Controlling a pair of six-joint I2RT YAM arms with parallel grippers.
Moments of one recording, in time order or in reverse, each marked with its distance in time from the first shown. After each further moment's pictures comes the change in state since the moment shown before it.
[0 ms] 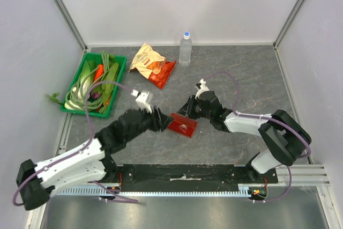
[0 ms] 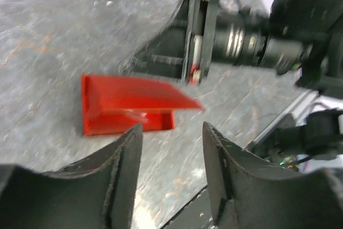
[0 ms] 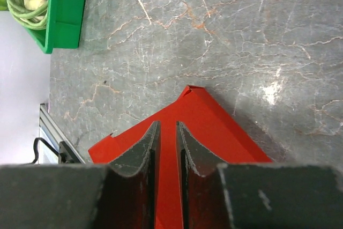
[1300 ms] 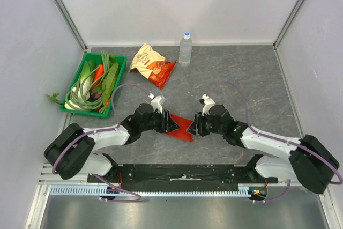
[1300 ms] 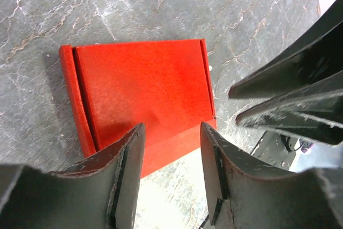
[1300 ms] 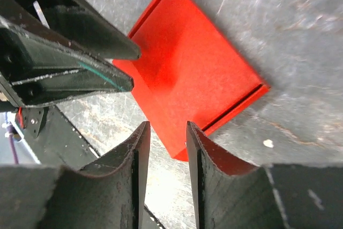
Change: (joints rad) left arm 0.276 0.612 -0.079 0.498 0.510 -0.020; right arm 0.073 -0.331 -0.216 -0.210 -0.049 -0.221
